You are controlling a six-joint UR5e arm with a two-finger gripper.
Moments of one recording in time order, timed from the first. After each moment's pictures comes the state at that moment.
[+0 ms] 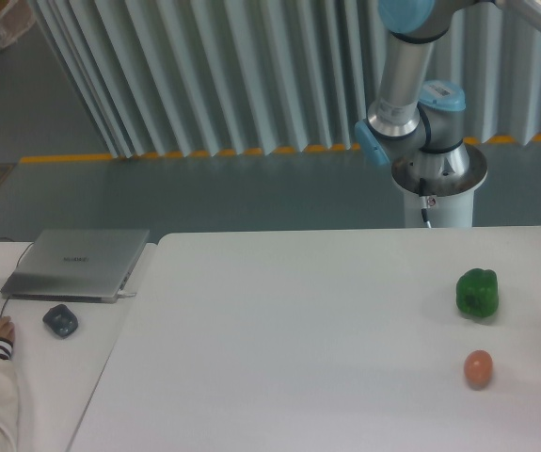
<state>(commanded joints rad) 2.75 -1.98 -1.41 -0.96 1.66 1.49</state>
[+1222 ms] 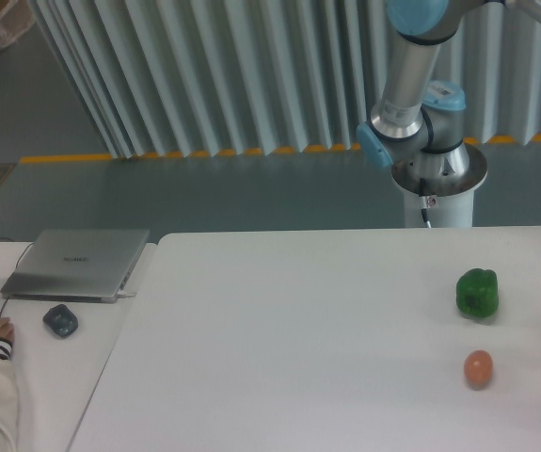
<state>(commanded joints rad) 2.69 -1.94 -1.45 -1.03 1.75 1.54</state>
